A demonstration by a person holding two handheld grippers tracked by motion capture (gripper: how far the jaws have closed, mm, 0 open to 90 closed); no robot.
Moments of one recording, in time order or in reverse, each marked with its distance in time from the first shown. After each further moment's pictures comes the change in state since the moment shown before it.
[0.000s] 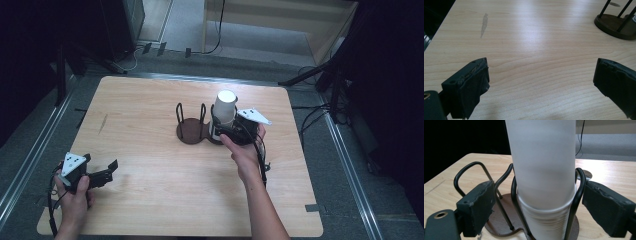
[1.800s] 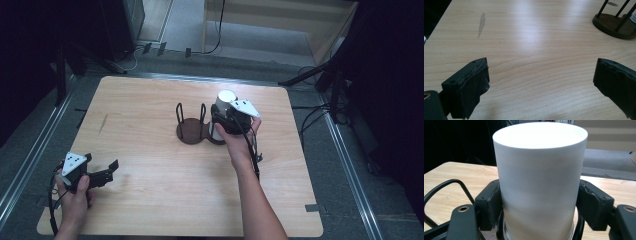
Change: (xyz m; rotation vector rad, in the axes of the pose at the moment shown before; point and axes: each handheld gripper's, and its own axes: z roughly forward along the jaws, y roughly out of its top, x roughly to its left) left arm 0.000 0.000 0.002 0.003 -0.016 0.000; right arm 0.009 0.013 0.028 -0.078 -0.128 -0.063
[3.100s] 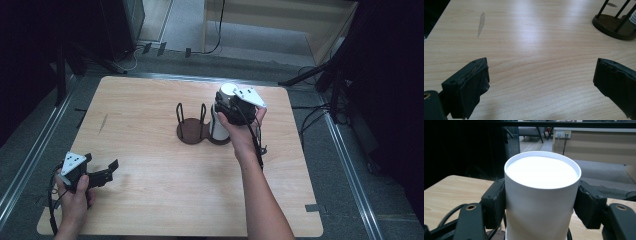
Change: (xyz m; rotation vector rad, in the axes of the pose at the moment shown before) left arm 0.001 0.000 0.000 0.004 -0.005 -0.012; right arm 0.002 0.043 -0.017 -0.062 -0.001 -0.021
